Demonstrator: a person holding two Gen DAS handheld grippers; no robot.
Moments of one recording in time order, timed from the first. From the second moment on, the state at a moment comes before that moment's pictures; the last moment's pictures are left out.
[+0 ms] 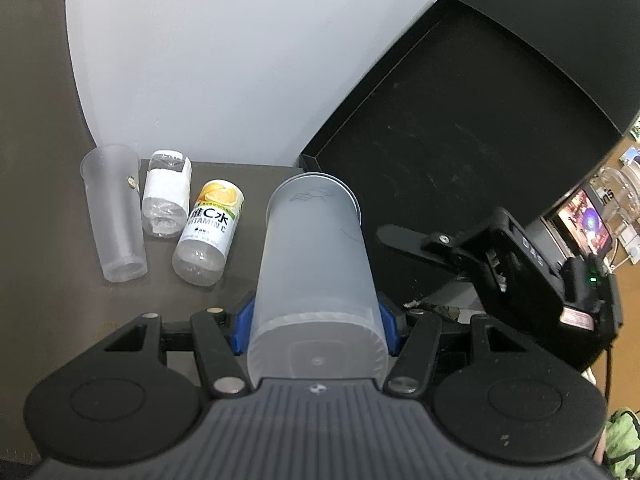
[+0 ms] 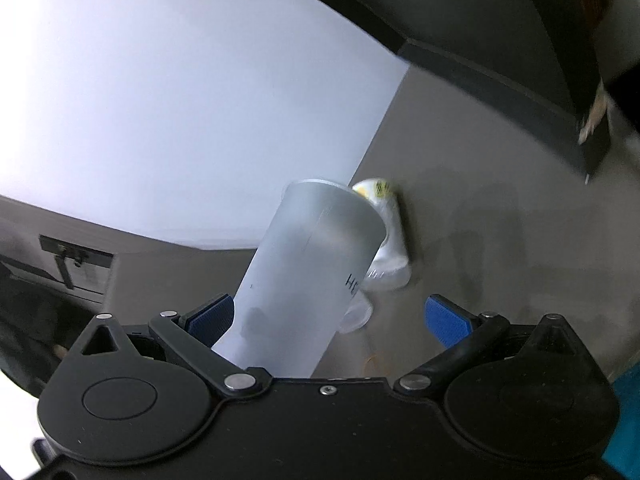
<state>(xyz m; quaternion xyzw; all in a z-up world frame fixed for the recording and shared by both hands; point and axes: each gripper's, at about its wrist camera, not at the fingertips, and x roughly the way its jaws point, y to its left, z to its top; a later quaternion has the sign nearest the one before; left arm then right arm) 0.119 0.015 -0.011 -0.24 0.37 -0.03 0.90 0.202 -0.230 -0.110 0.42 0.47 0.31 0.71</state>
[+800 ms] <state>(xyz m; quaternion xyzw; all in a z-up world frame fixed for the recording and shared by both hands) 0.050 0.003 -0.010 -0.24 0.37 -0.07 0.89 0.176 -0.222 -0.156 0.54 0.50 0.35 0.58</state>
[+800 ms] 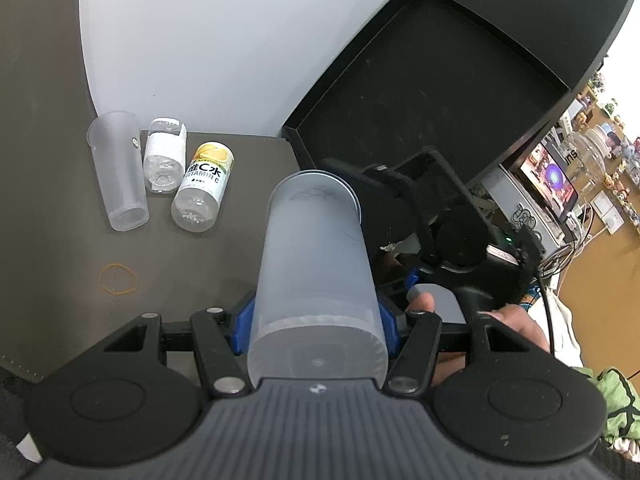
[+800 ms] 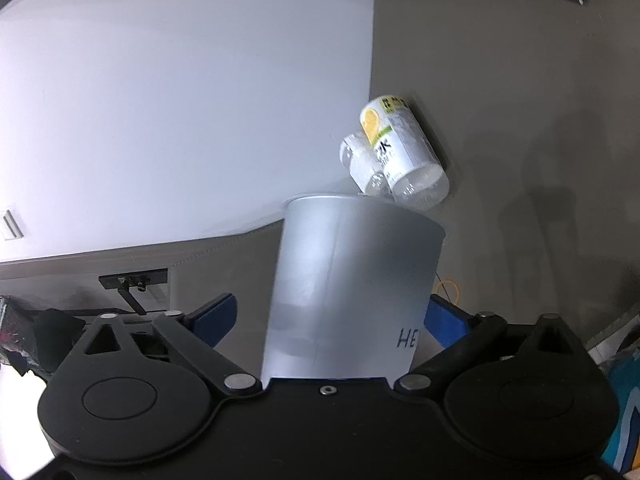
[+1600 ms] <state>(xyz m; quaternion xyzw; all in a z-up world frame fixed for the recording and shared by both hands) 0.050 0.009 -0.010 -0.23 0.42 -0.05 0.88 0.147 -0.223 -0.095 0.37 0.40 0.39 0.75</state>
